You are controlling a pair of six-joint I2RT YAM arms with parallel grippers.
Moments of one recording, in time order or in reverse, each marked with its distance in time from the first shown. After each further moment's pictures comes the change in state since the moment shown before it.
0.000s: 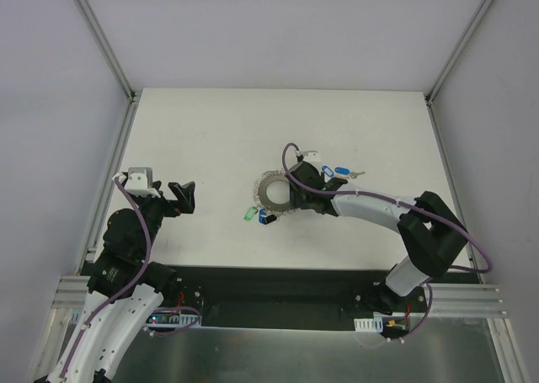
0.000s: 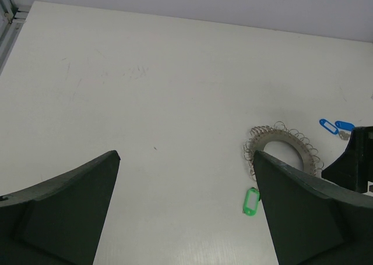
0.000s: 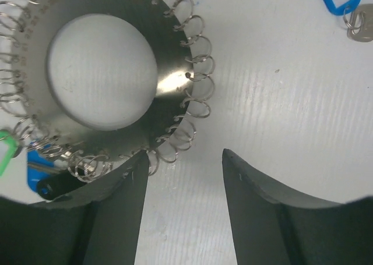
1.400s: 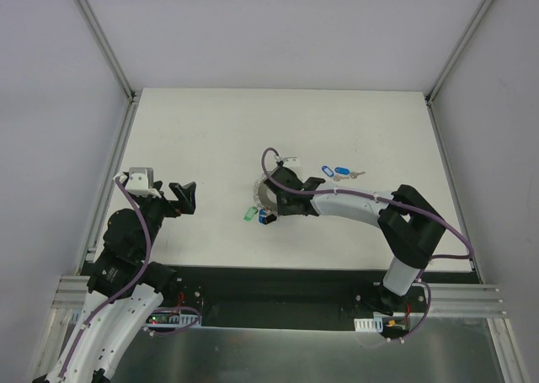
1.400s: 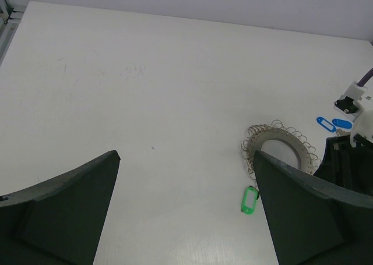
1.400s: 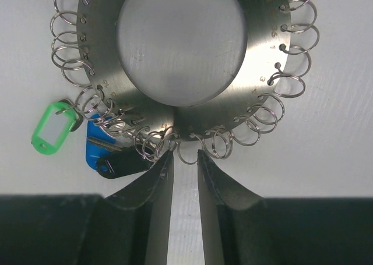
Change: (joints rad) left arm -0.013 0.000 0.000 0.000 0.002 0.000; right arm 0.121 0.118 0.154 -0.109 -0.045 0.099
